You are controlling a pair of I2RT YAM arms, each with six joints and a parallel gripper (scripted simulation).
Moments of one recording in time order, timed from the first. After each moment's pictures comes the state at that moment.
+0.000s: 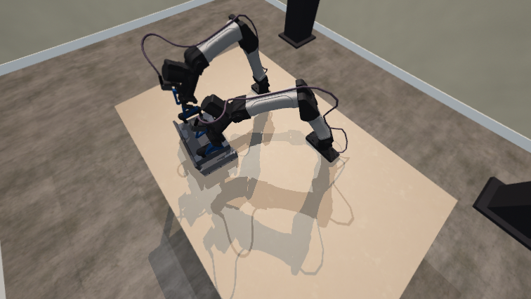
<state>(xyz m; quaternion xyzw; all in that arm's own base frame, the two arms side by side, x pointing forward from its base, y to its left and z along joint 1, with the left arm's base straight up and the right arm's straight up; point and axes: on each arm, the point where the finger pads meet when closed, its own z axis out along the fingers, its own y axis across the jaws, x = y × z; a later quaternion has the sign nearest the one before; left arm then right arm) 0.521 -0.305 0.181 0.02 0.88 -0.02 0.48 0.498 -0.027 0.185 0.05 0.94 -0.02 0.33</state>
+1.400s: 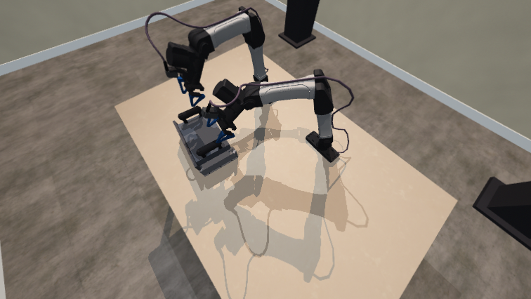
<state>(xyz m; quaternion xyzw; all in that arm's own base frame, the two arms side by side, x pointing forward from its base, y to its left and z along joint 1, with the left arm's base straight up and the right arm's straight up) 0.456 -0.304 0.211 0.05 0.89 -0.03 0.46 0.445 -0.022 0.227 0.03 0.95 -0.03 0.30</state>
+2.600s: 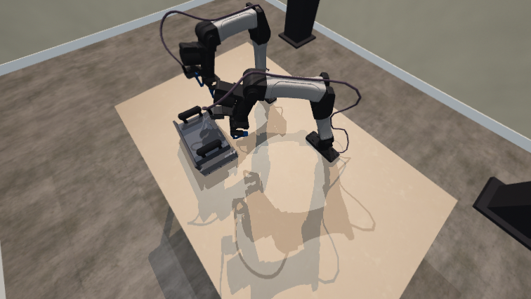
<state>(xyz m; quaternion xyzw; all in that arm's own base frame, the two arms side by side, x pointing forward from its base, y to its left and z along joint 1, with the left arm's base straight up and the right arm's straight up) 0.374 -0.264 0.225 0.23 0.95 -0.09 0.18 0.343 -0.030 0.206 -0.05 0.99 -0.05 0.15</state>
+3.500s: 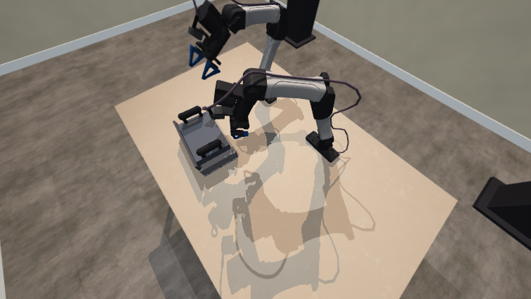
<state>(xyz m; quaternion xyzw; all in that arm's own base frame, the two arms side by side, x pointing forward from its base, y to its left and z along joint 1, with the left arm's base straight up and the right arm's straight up) 0.372 -0.263 0.225 0.24 0.95 -0.09 0.17 0.354 -0.015 0.332 -0.02 0.87 -0.02 0.48</state>
